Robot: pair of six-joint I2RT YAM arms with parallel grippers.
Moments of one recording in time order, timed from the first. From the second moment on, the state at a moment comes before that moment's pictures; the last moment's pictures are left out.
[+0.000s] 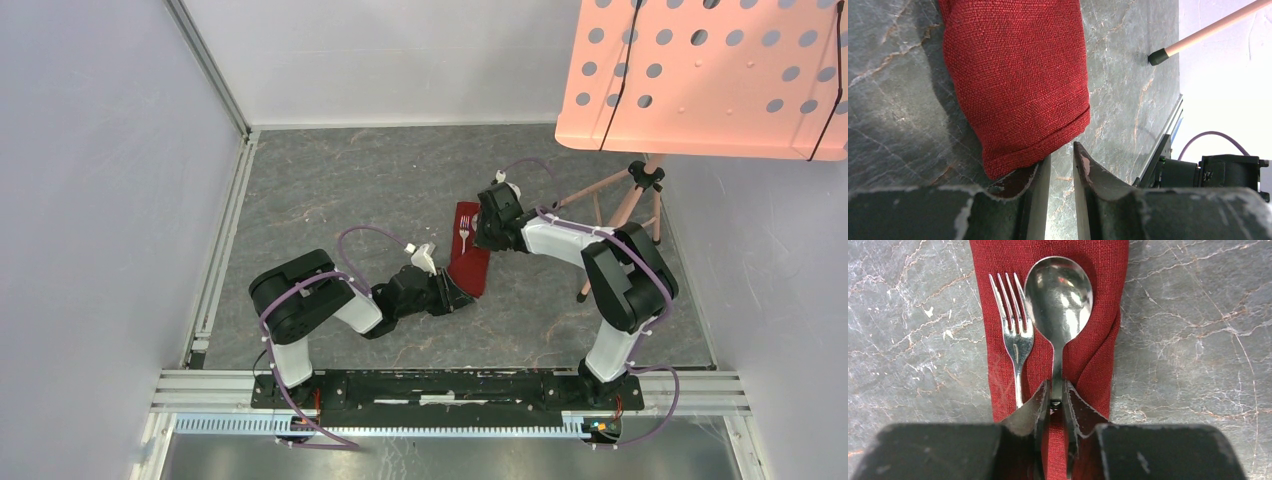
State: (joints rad) left arm -0.94 1.82 0.49 0.91 0.08 -1.03; right arm 0.54 1.77 1.03 -0.19 0.10 0.71
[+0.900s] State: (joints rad) left arm -0.94 1.64 0.35 0.86 0.08 -1.03; right arm 0.54 1.52 1.13 -0.26 0.18 0.35
